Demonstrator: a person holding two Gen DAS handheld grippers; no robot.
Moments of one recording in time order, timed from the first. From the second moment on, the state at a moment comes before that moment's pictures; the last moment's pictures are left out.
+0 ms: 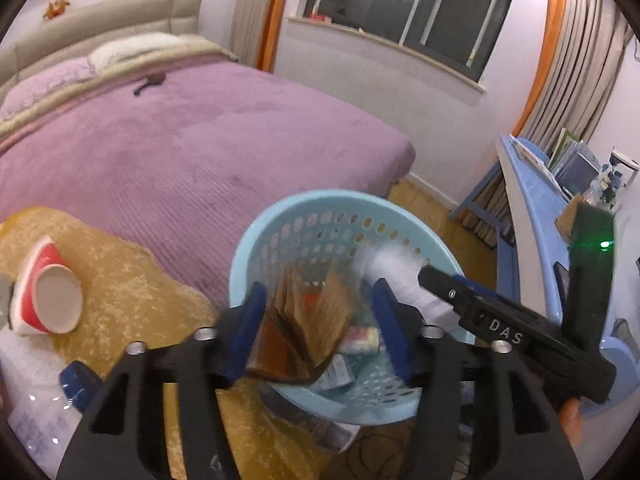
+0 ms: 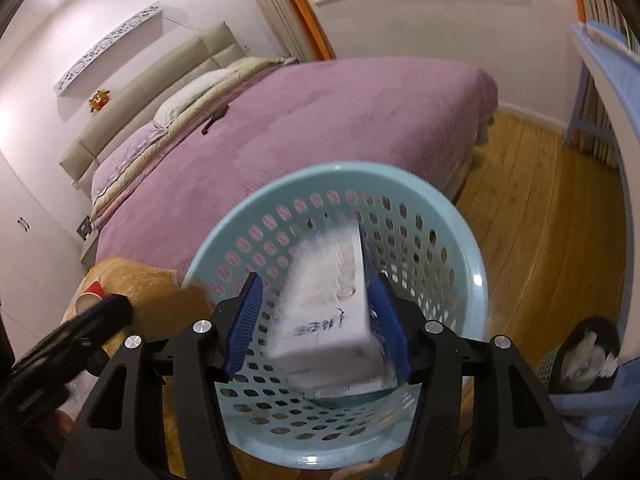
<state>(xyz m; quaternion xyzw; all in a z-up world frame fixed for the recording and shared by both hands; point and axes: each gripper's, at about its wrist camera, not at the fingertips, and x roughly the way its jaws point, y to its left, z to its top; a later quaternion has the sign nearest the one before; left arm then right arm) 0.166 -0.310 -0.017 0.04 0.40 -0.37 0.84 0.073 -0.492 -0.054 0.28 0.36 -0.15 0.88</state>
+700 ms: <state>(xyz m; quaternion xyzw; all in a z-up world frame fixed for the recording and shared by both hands) 0.093 -0.172 0.088 -0.03 0.27 -0.30 0.92 0.056 -0.348 0.039 0.16 0.29 -0.03 0.94</state>
